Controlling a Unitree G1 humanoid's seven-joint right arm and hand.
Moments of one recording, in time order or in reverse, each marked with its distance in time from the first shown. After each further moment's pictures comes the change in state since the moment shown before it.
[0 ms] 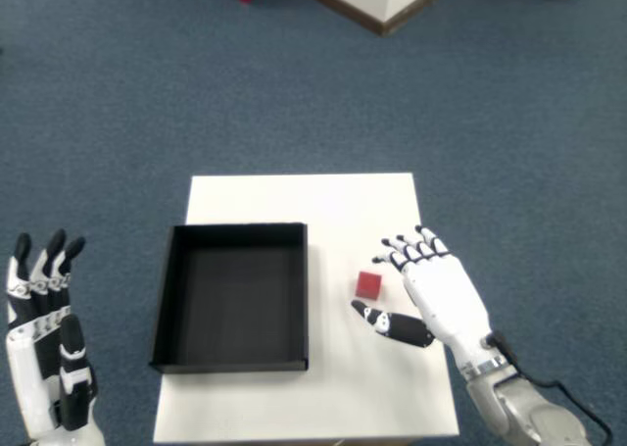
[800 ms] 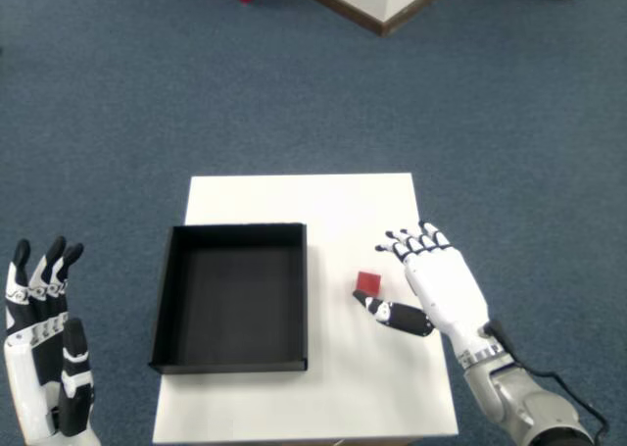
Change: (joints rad) arm -0.092 0.024 0.001 0.158 -0.007 0.015 -0.027
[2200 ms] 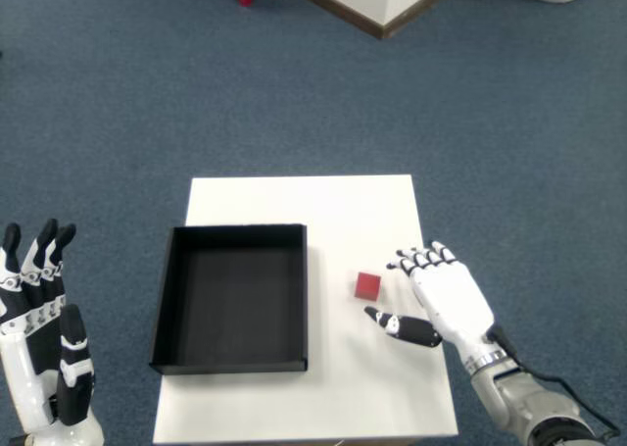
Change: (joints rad) arm -0.098 0.015 0.036 0.267 -0.068 0.018 -0.052
